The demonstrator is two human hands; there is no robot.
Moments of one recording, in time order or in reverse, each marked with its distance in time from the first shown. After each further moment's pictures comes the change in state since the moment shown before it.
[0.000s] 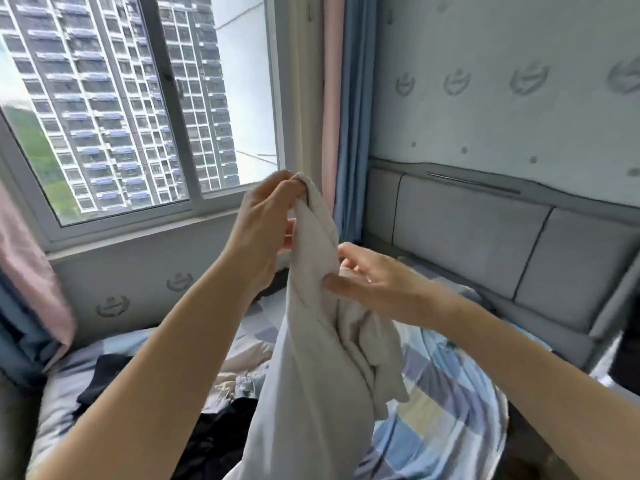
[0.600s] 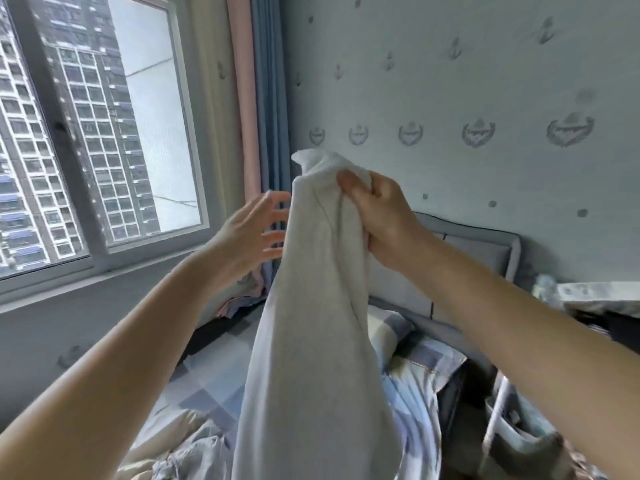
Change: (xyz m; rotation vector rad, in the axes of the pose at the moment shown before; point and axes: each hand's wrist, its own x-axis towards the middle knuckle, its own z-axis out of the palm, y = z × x) left_hand 0.077 -0.003 0.080 -0.016 -0.449 -0.117; right_hand -0.016 -0.032 -0.142 0.559 0.790 0.051
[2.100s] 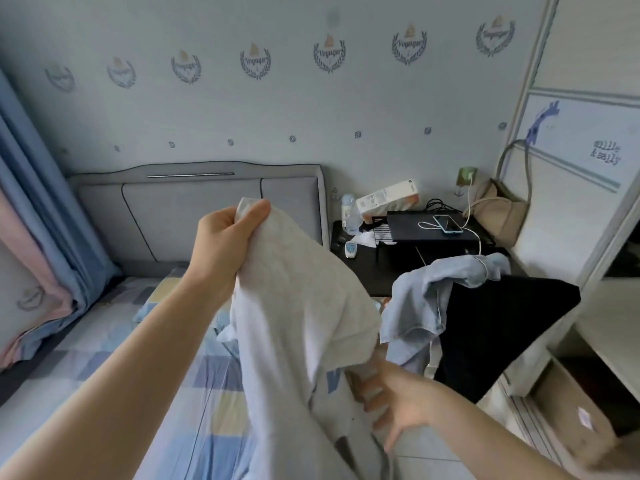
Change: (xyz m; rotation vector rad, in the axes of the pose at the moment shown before) left_hand 0.043 -0.064 0.375 -0.101 -0.061 -0.075; right_hand -0.273 0.191 -0.377 0.290 0.201 1.395
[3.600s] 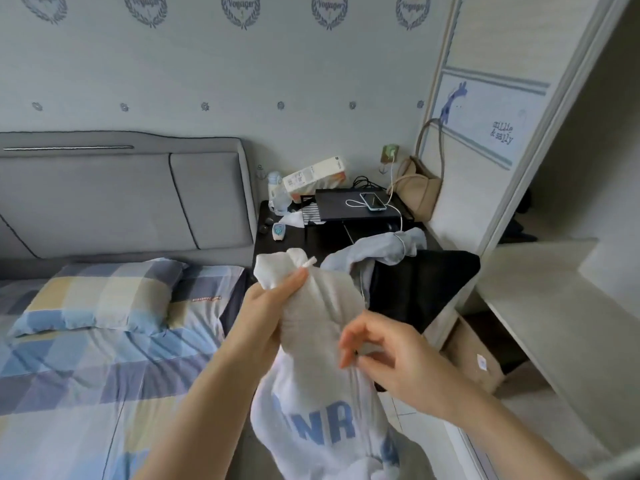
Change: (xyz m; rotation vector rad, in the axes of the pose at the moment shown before) left_hand -0.062 -0.097 0.135 -0.369 -0.443 -0.479; right_hand -0.140 0.015 -0.034 -0.640 0.410 -1.032
